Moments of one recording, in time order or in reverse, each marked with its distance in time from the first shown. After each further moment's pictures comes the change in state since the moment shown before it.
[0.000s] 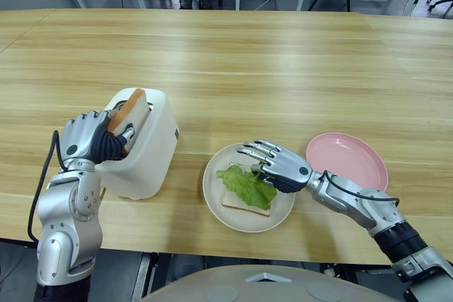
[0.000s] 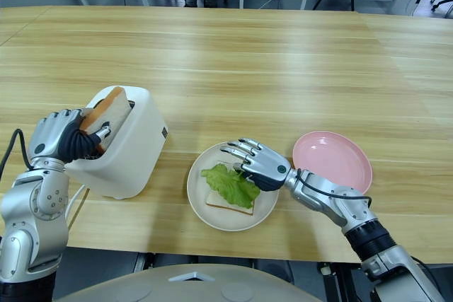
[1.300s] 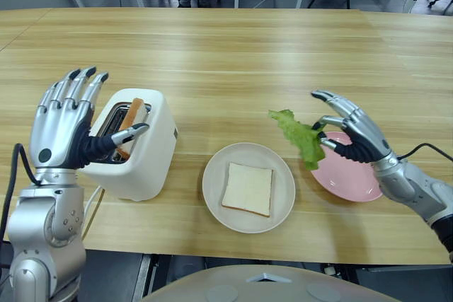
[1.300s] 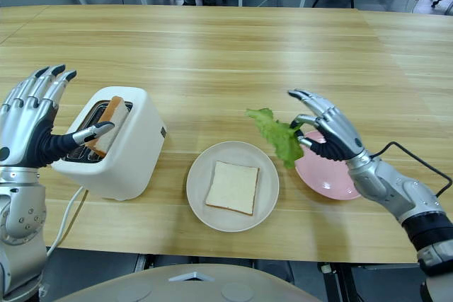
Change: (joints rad) left arm 0.096 -0.012 0.148 -0.166 0.001 -0.124 0.067; right arm 0.020 -0.272 -0.142 0.130 0.644 -0.201 -0.235
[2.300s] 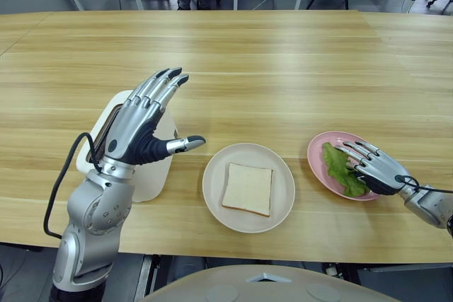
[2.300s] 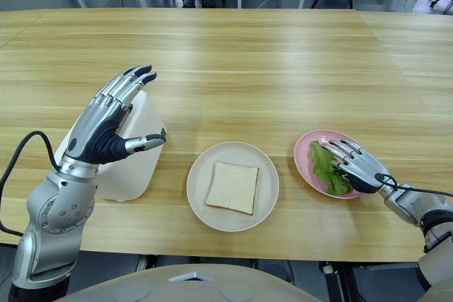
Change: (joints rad) left arm -0.121 -0.022 -0.306 0.006 -0.306 -0.159 0.039; right arm -0.245 -0.063 0.400 0.850 -0.771 0.284 -0.567
